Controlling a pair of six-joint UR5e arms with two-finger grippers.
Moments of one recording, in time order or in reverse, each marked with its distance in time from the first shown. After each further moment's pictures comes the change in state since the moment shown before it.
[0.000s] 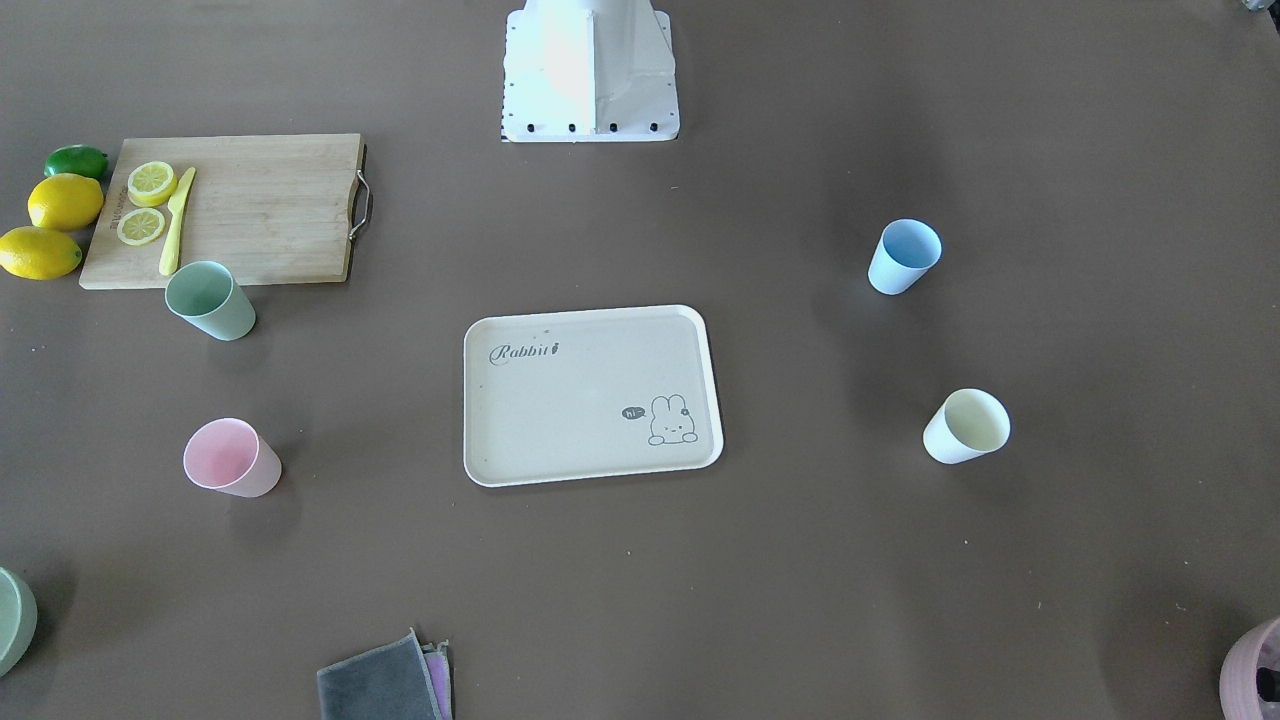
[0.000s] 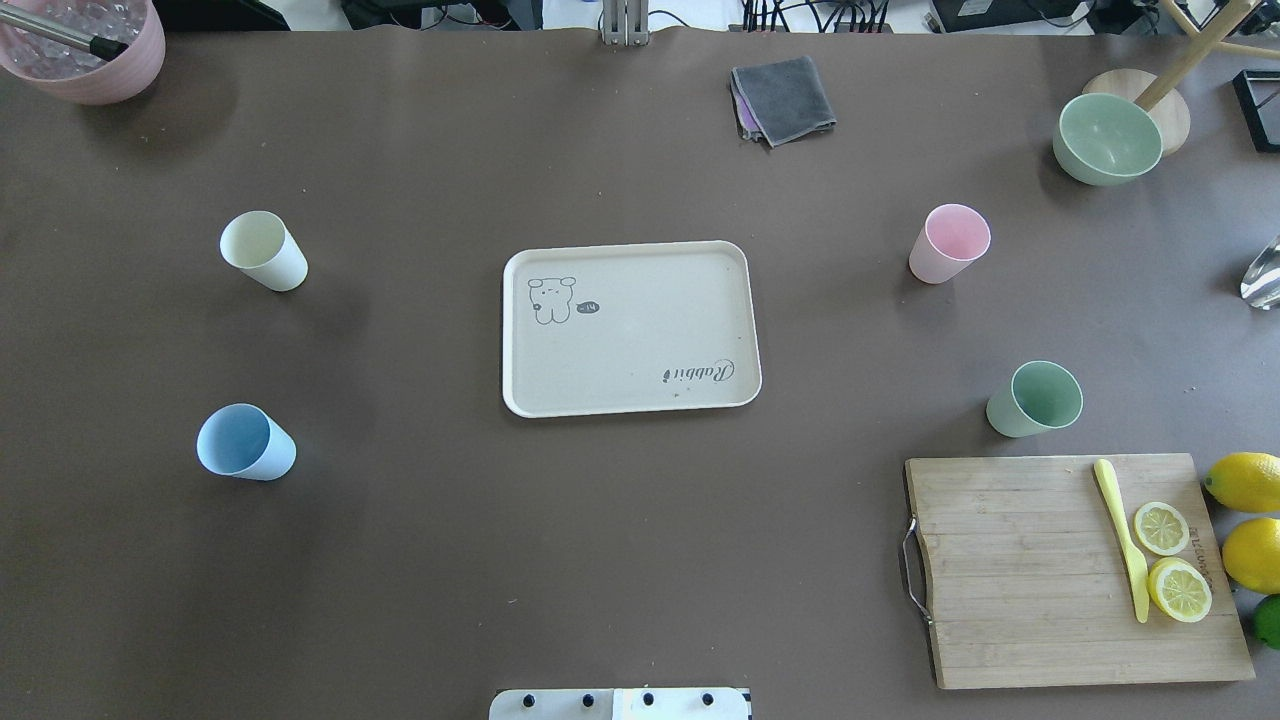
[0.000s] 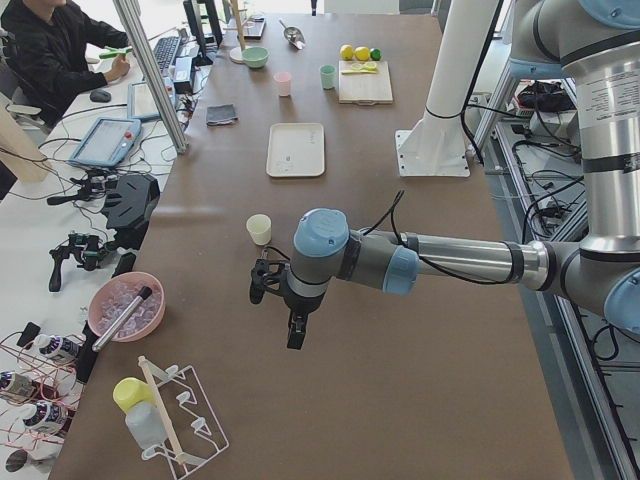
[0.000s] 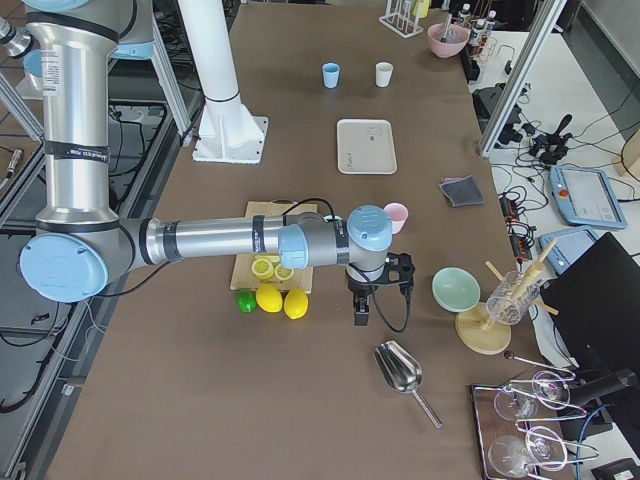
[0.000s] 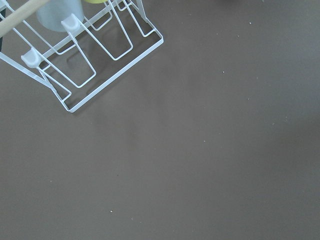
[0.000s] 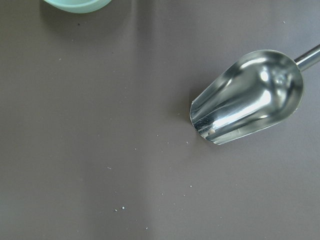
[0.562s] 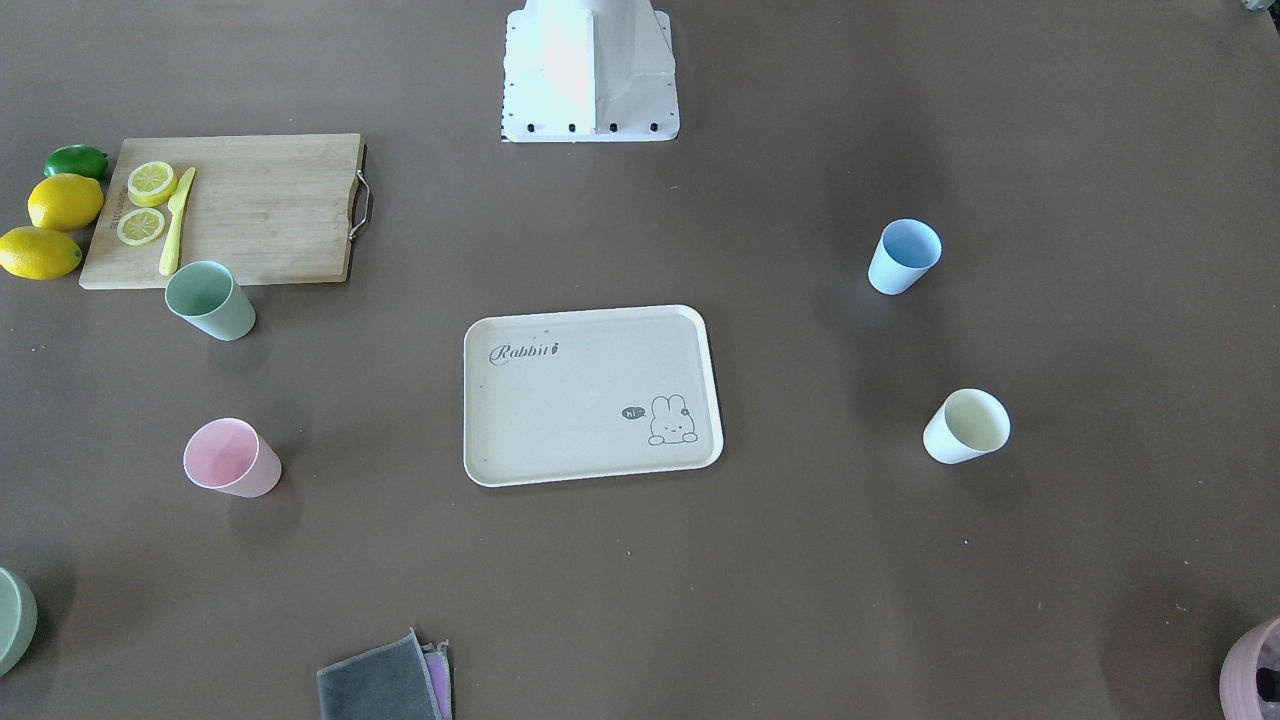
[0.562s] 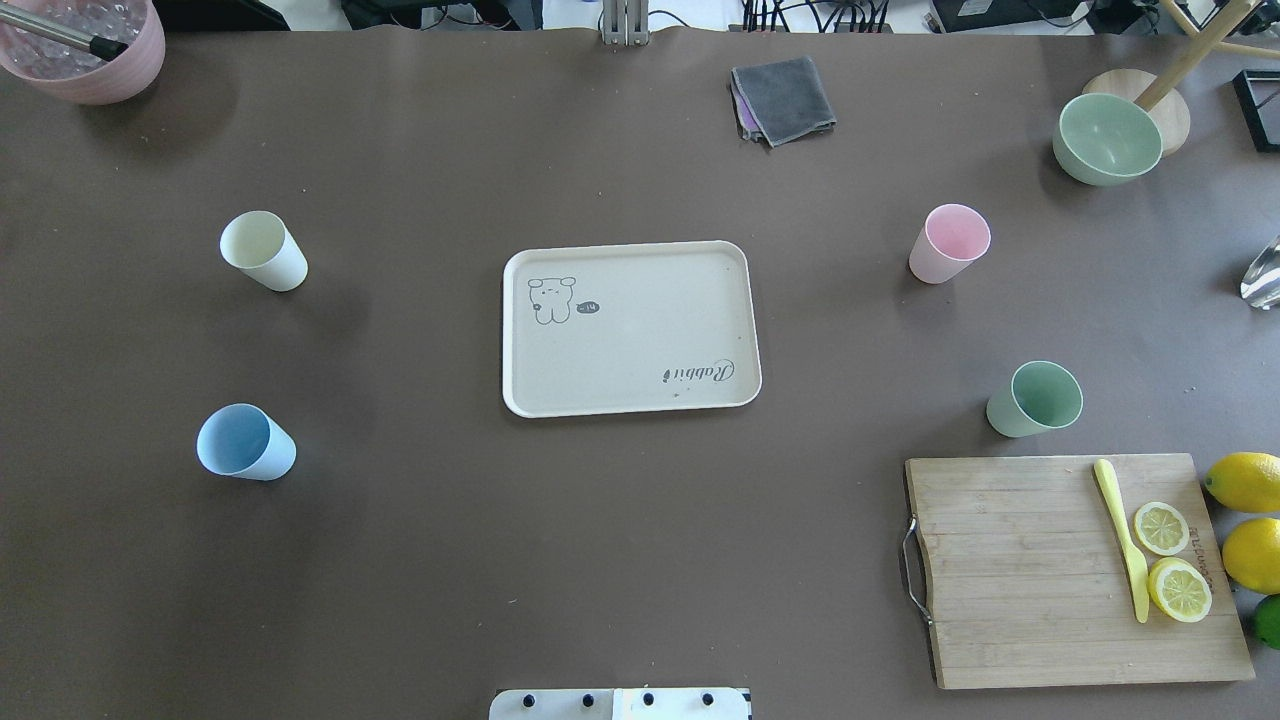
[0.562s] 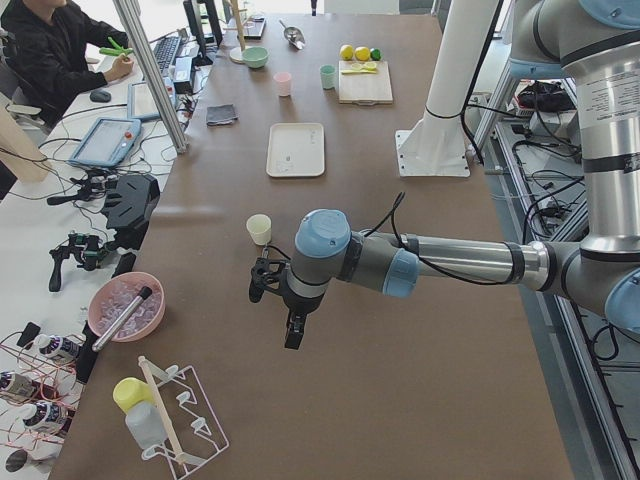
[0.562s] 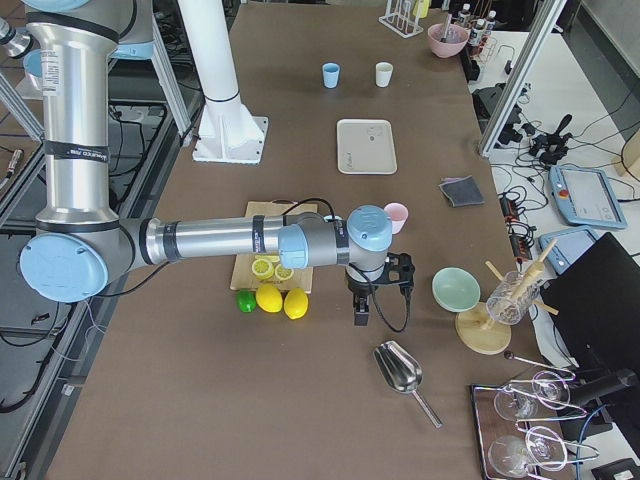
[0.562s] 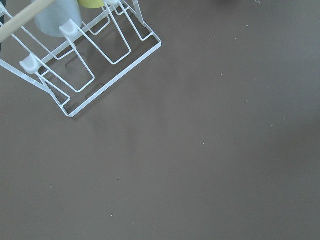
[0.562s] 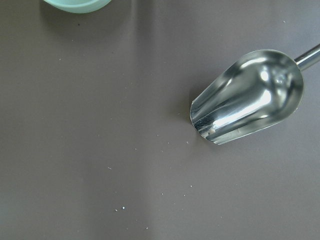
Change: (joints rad) left arm 0.000 0.004 0.011 -0.045 0.001 0.007; right arm 0.000 0.000 0.000 0.000 0.001 0.002
